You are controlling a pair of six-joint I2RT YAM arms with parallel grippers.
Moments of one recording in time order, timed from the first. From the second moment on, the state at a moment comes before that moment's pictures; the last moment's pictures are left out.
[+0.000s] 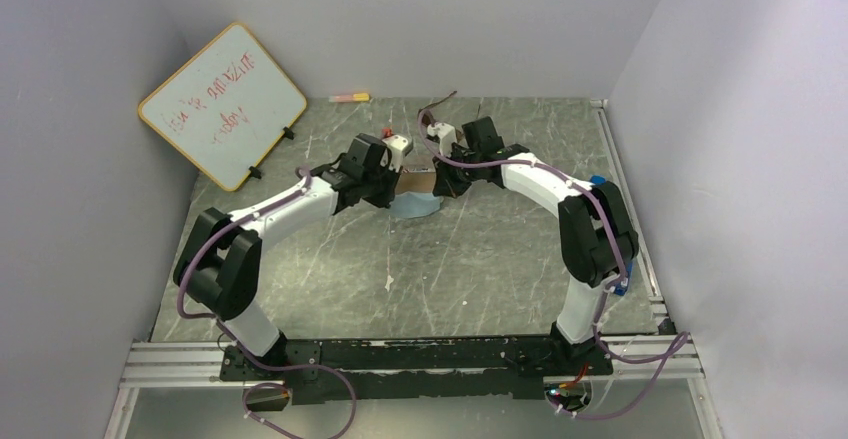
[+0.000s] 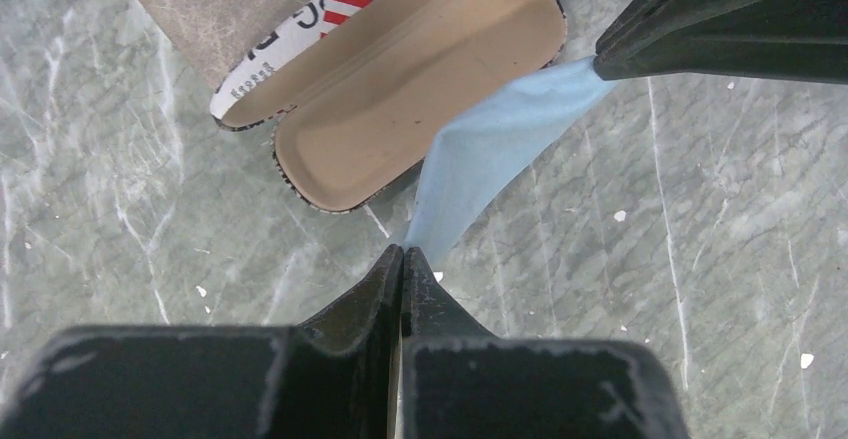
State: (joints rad) left arm -0.58 1.63 1.15 -0.29 0.07 -0.09; right arm 0.44 1.82 1.30 -0.34 -0.54 -0.20
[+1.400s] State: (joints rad) left arm -0.51 1.78 1.15 -0.11 0.05 -0.09; right arm 0.44 1.89 1.30 -0.20 -0.40 -0.16
